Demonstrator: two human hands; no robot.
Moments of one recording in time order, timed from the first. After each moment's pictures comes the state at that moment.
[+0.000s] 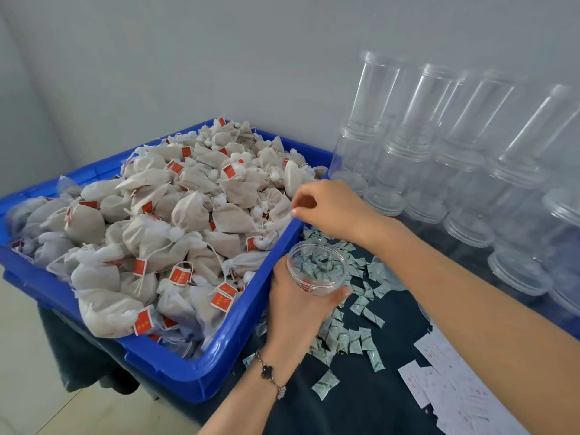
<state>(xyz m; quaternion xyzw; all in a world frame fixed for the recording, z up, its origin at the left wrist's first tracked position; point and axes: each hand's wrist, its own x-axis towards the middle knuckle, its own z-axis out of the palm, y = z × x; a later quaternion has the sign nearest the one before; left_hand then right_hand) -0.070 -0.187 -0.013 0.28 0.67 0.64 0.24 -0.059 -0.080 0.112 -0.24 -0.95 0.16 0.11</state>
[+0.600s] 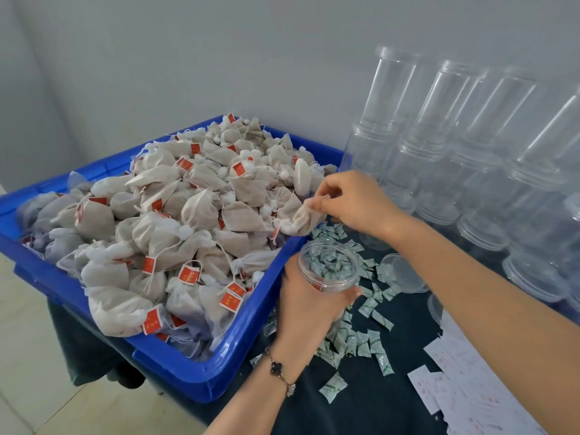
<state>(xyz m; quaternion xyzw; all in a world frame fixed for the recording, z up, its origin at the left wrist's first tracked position) -0.073 -0.182 -0.008 0.28 0.67 0.61 0.30 -0.055 -0.071 0.117 -0.26 -0.92 0.22 0.17</state>
